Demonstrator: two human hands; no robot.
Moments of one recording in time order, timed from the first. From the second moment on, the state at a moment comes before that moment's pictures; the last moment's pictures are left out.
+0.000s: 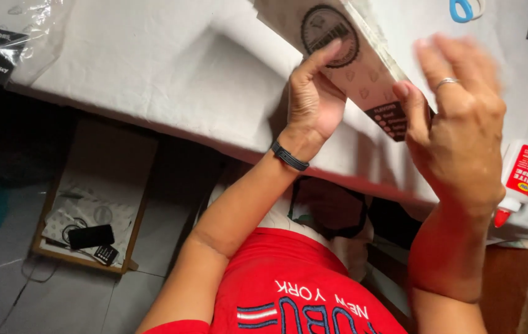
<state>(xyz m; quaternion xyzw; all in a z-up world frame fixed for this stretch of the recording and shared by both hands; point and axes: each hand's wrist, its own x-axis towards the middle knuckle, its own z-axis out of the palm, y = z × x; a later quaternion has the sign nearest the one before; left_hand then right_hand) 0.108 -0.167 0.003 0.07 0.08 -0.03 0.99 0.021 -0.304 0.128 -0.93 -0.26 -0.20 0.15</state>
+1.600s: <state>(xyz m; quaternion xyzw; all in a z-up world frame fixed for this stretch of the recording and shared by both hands) 0.091 -0.064 0.046 0.73 -0.22 0.11 0.64 -0.012 -0.366 0.033 -0.77 -0.01 -0.17 0.61</state>
